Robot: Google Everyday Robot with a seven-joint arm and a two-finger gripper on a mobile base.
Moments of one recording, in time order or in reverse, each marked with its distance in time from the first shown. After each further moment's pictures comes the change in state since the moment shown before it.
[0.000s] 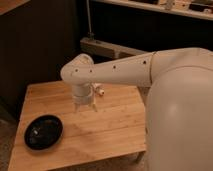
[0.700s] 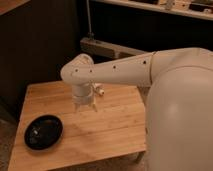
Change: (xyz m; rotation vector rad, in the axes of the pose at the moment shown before) arm 0.000 0.000 0.000 0.000 0.000 0.000
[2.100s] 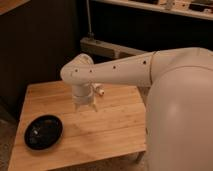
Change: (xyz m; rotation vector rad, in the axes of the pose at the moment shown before) arm -0.003 -0.002 -0.003 0.017 -0.030 -0.020
